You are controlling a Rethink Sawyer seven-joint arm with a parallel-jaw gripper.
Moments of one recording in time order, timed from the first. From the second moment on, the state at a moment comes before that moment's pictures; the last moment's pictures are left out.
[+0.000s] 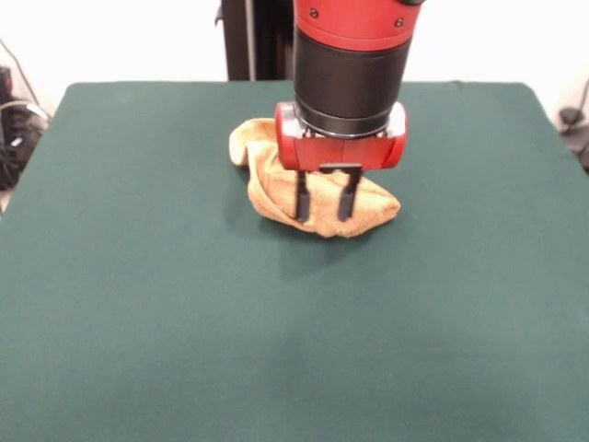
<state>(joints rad) -0.16 -0.42 0.02 1.13 -0.11 0.91 1.57</state>
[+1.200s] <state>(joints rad) -0.25 -0.52 0.02 1.13 -0.11 0.91 1.57</state>
